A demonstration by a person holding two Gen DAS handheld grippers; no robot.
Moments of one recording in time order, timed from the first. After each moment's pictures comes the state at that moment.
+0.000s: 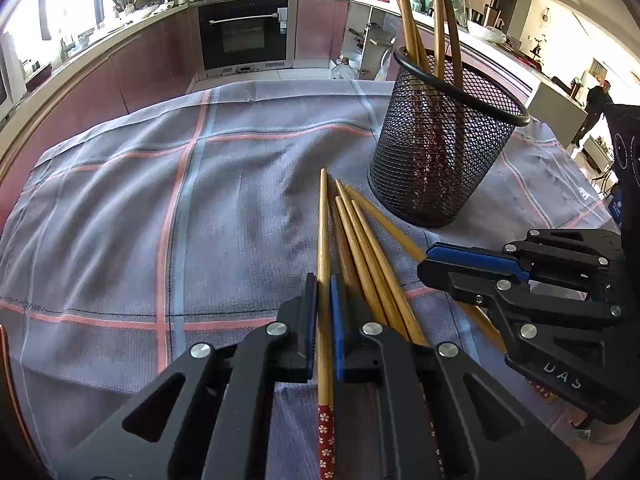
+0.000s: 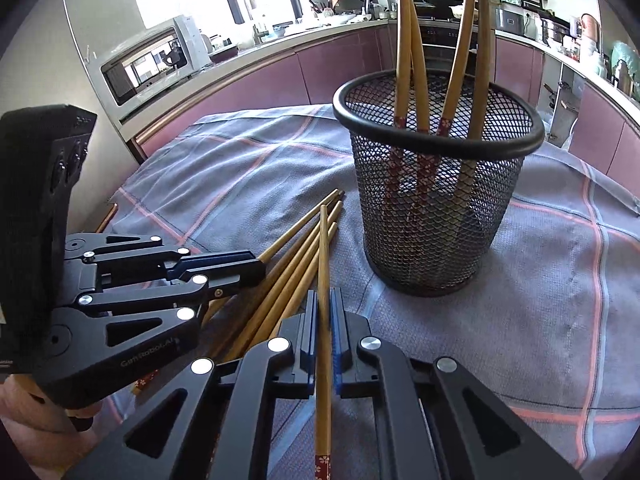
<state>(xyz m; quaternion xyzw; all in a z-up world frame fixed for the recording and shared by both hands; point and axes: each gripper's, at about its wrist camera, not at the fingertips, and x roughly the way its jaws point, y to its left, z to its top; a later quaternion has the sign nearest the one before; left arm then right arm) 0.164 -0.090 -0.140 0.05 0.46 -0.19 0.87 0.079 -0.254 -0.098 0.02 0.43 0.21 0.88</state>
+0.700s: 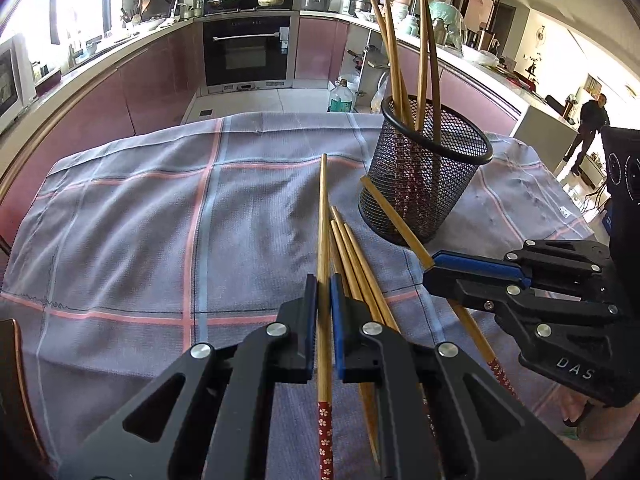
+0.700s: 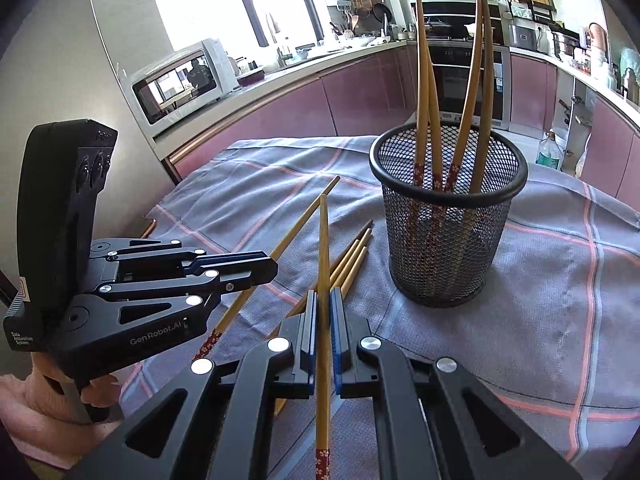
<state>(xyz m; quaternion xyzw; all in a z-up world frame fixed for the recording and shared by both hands) 0.140 -0.075 -0.106 0.03 0.42 -0.20 0.88 0.057 -0.257 -0.072 0.04 0.39 0.25 0.88</state>
